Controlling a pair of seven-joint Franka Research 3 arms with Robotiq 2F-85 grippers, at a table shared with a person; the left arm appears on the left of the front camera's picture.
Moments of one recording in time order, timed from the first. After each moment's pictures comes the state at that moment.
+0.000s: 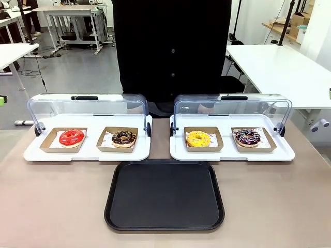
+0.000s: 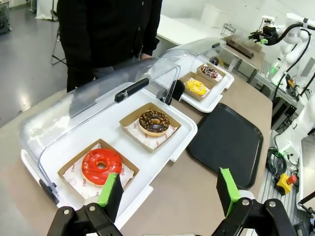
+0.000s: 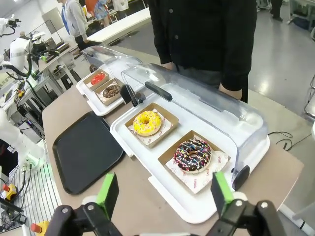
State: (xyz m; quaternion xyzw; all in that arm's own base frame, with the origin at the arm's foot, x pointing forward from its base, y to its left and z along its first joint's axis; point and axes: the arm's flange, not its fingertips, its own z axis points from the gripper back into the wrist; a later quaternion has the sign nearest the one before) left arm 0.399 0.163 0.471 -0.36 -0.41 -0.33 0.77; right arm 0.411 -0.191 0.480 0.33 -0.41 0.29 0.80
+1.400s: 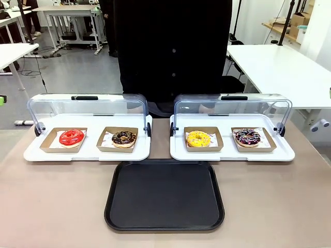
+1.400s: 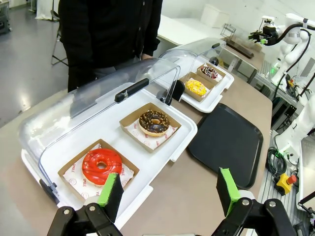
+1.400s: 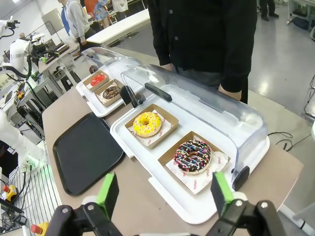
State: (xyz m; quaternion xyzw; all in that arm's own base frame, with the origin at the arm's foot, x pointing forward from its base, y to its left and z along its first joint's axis) left arm 0.399 0.164 0.472 -0.36 -0.41 -0.33 0.77; right arm 0.411 -0.191 0.480 0.33 -0.41 0.29 0.80
